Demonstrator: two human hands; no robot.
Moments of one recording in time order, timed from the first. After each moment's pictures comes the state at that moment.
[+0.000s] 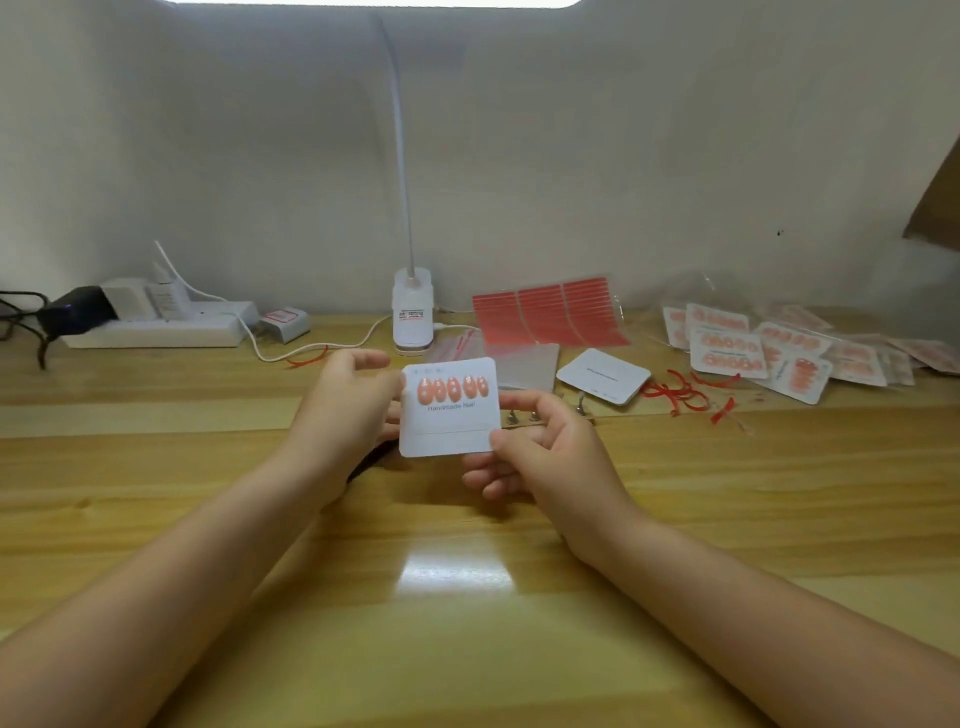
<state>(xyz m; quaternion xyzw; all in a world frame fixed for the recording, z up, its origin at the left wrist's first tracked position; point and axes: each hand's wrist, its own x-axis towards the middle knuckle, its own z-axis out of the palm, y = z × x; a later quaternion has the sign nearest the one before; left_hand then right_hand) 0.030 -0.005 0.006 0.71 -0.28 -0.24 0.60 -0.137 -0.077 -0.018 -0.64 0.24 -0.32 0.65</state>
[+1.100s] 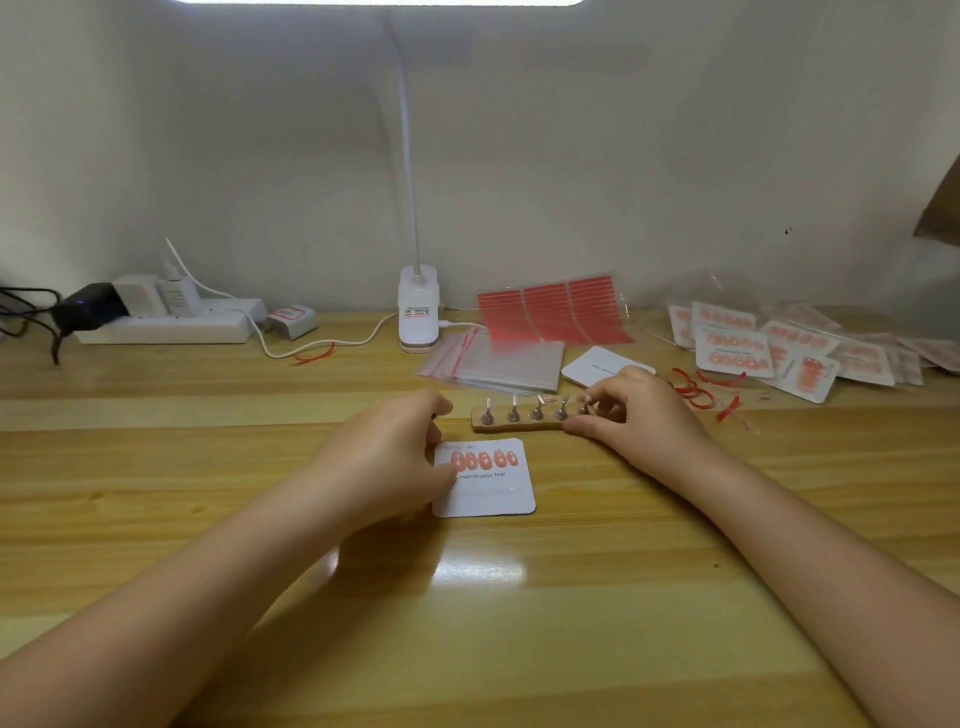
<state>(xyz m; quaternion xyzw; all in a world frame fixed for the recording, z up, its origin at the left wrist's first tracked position) 0.015 0.003 -0.006 0.81 -0.55 -0.06 0.19 -0.175 -0.178 -0.029 -0.88 0.35 -0.25 0.17</state>
